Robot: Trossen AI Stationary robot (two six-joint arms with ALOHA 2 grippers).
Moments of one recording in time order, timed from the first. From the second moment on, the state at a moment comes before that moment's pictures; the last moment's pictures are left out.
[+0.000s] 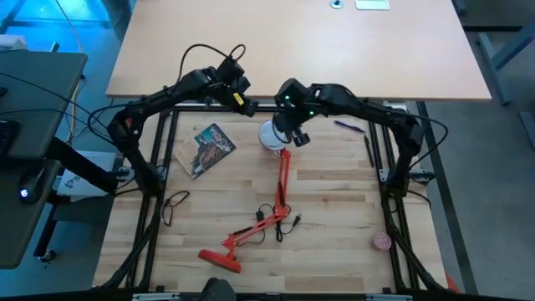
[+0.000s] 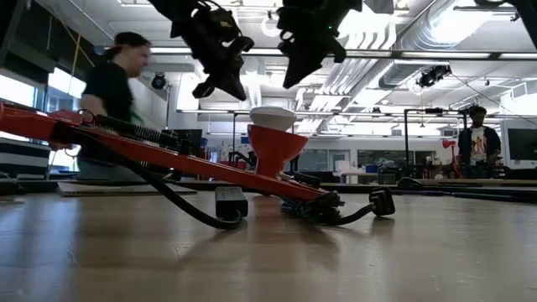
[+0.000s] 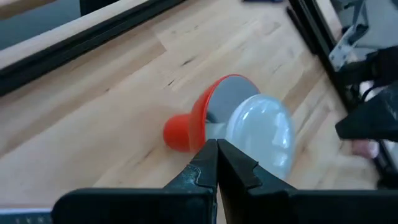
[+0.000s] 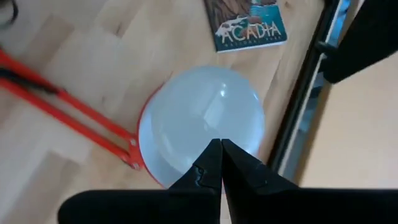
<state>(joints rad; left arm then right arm) 0.66 1.71 1.58 -0.82 0.32 -0.41 -0.38 1.82 1.81 -0.97 -0.10 -0.94</state>
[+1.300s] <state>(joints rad) 0.71 1.75 1.58 -0.87 0.38 -0.10 -0.36 2.04 2.18 -1.26 -0.17 -1.05</state>
